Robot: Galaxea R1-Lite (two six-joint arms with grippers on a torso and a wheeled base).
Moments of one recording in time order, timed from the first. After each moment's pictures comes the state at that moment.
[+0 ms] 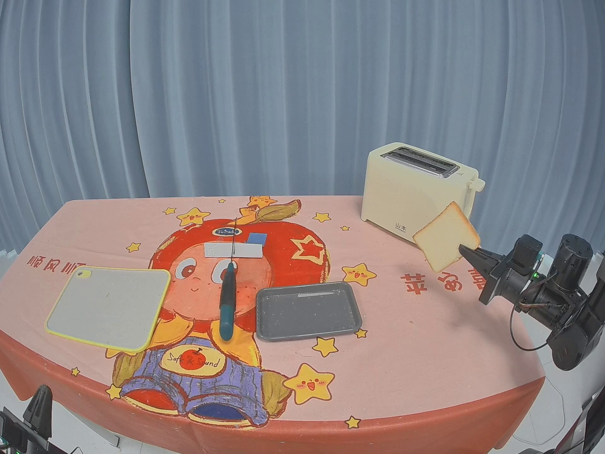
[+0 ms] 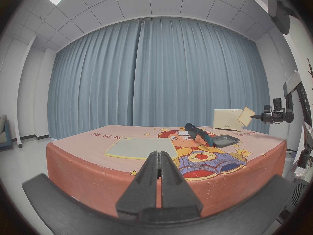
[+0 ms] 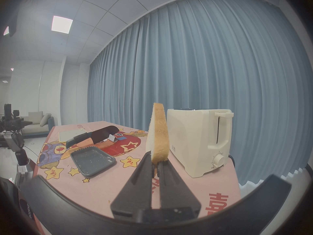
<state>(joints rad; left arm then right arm) 0.00 0.02 -0.02 0.00 0.02 -0.01 0.15 1.92 -0.29 -1.55 0.41 0.00</state>
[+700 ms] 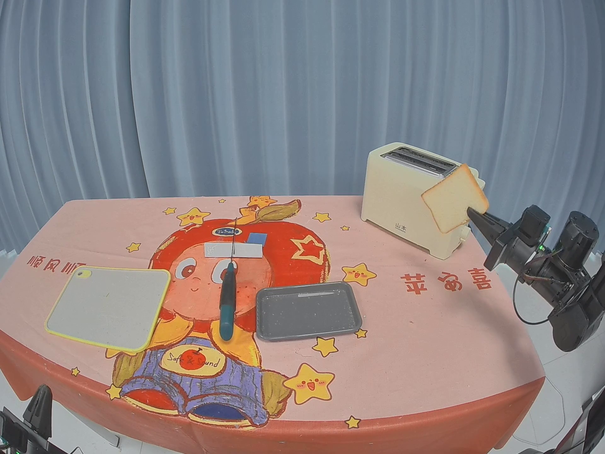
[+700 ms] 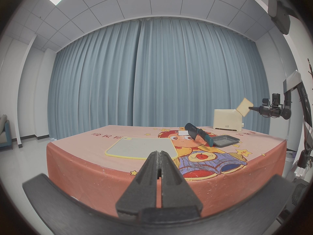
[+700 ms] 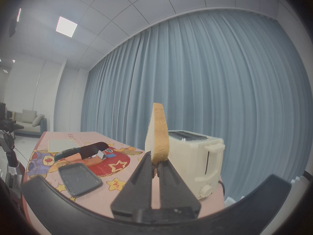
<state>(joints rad) 0.00 0.02 -0.02 0.00 0.02 -0.01 0.13 1.90 -0.42 -1.55 0.38 0.00</state>
